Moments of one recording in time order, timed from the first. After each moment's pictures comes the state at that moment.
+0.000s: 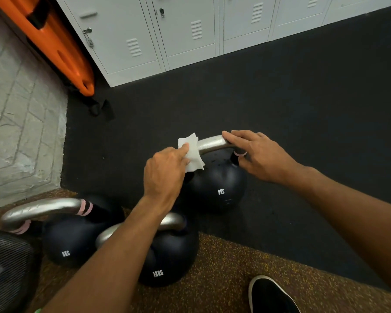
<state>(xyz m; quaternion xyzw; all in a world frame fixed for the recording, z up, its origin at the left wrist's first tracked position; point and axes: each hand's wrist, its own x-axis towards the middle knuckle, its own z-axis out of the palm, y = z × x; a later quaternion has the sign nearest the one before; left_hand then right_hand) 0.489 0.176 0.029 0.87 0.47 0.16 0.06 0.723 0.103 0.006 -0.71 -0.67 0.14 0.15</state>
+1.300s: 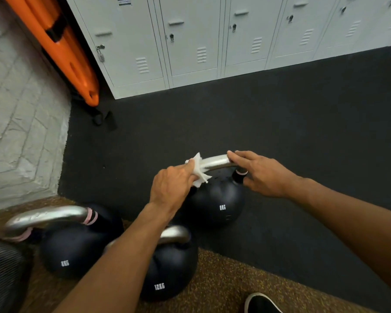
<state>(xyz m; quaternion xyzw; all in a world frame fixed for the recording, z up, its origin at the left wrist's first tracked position) 0.480 0.197 0.021 0.90 0.42 0.06 0.03 0.713 0.106 0.046 -0.71 -0.69 0.16 0.03</state>
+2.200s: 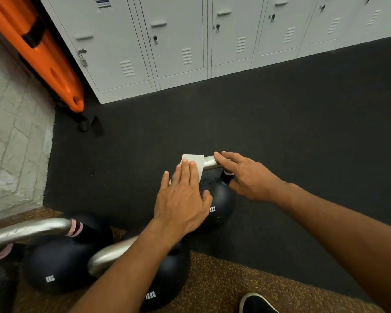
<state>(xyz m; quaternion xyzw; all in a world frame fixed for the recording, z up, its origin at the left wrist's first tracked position) 0.508 0.148 0.041 0.90 0.42 -0.05 0.08 0.709 0.099 0.036 -0.72 -0.67 0.17 0.07</state>
